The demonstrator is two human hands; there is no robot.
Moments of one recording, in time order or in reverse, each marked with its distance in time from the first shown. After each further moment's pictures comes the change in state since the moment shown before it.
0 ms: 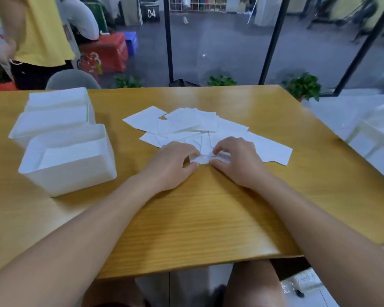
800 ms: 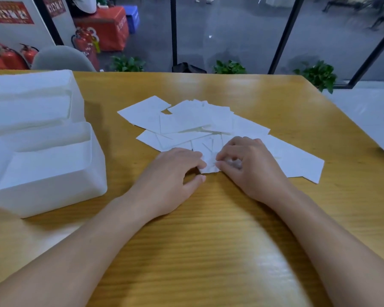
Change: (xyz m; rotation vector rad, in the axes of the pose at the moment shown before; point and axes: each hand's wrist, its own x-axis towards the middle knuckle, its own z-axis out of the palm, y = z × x) left_hand -0.001 -0.027 0.007 -0.095 0.079 0.045; right_hand 0.033 0.002 0.020 0.057 -0.003 -0.163
